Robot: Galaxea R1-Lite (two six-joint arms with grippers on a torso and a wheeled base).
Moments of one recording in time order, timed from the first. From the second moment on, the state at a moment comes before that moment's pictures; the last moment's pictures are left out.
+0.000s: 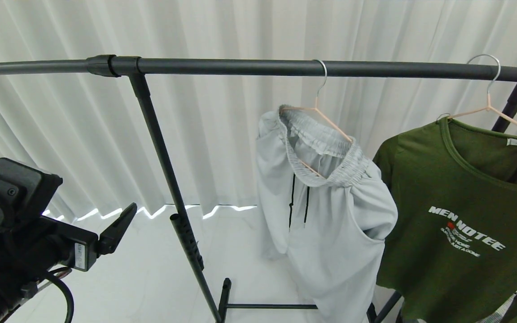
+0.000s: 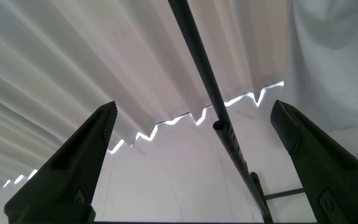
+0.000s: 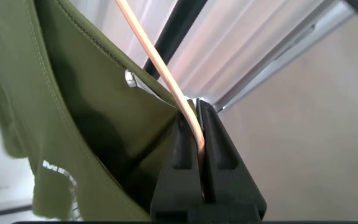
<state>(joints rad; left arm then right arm) -0.39 1.12 -0.34 -0.70 0.34 0.45 0.13 1.28 -0.75 -0.45 -0.44 -0.35</state>
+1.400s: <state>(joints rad) -0.17 1.02 -0.30 -0.70 0.35 0.45 0.21 0.89 -0.54 -0.45 -0.33 -0.33</state>
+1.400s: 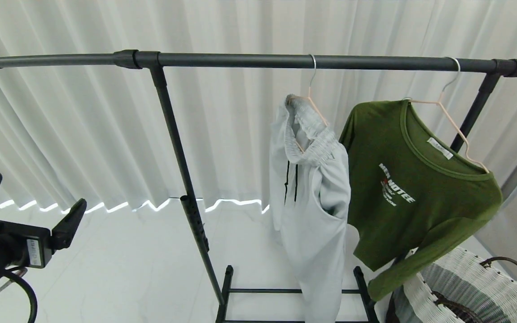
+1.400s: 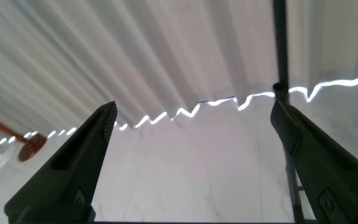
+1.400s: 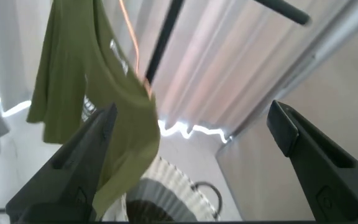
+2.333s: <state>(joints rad) 0.15 0.43 -0.01 -0.41 0.30 0.44 0.03 0.14 -0.22 0.22 -0.36 -0.28</state>
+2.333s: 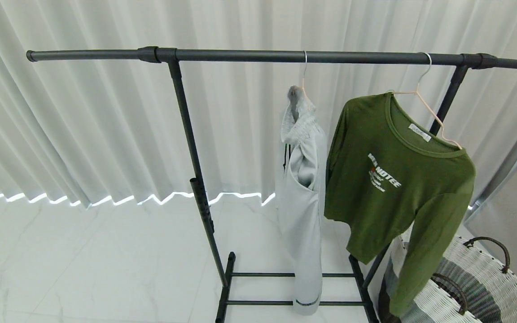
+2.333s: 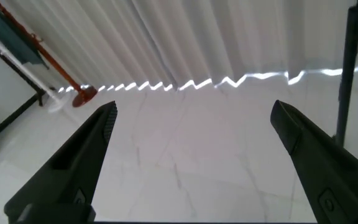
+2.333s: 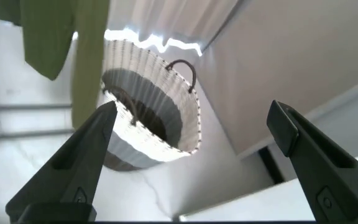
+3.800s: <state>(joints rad) 0.12 0.09 -0.01 -0.02 -0.23 0.22 0.00 0.00 0.00 0.00 0.01 -0.02</state>
